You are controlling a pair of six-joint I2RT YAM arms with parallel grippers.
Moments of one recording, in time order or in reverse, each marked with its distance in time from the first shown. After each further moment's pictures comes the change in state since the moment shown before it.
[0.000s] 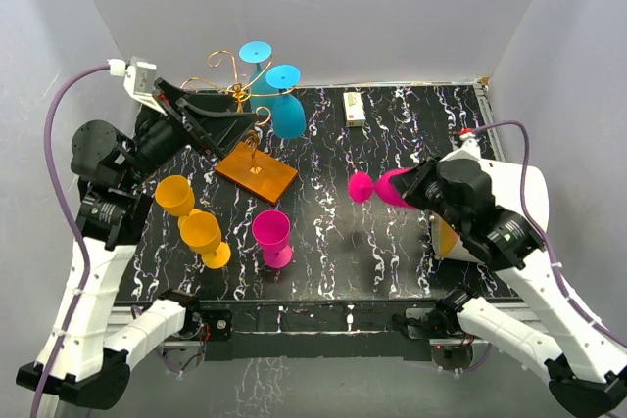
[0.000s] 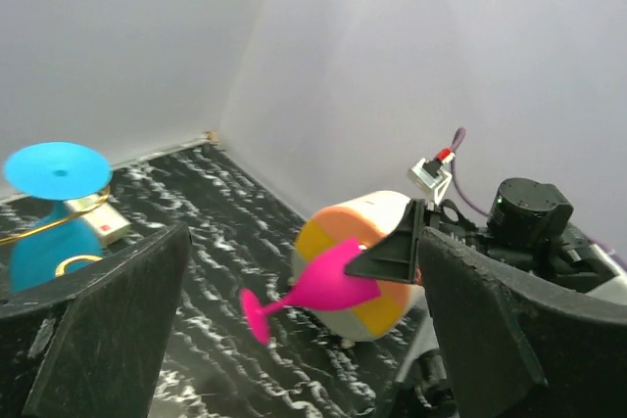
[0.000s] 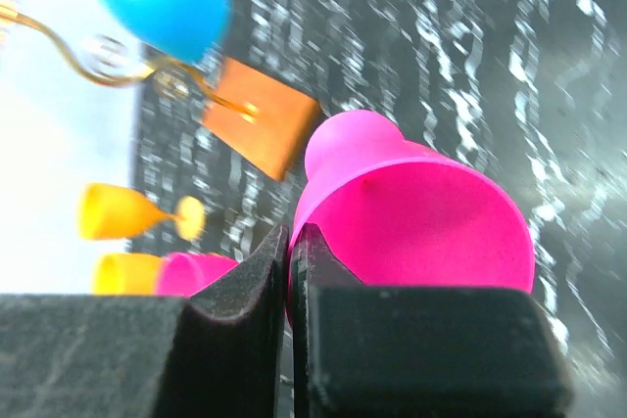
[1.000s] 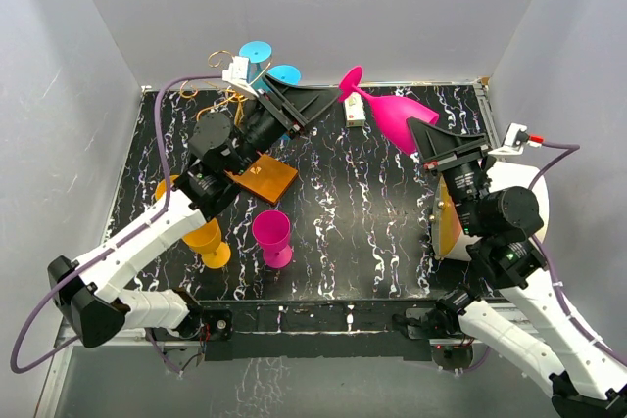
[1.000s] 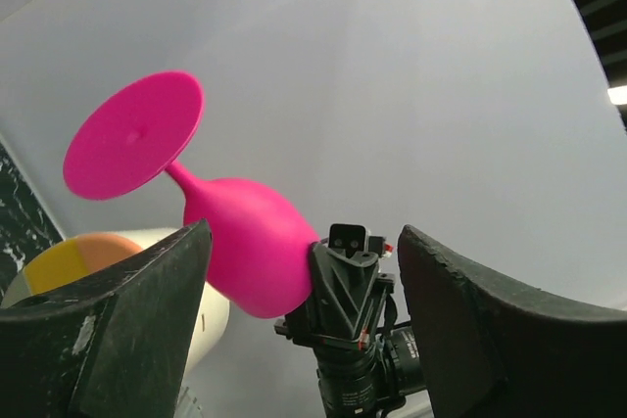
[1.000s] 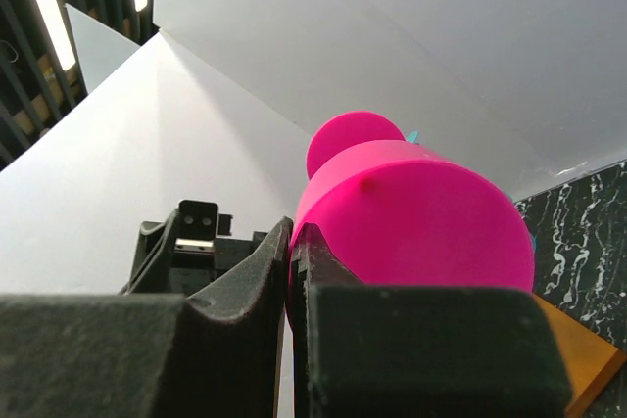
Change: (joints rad) left arm -0.468 0.325 -0.104 0.537 -0.423 -0.630; right arm 0.000 -0.159 -0.156 0.890 0.042 0.134
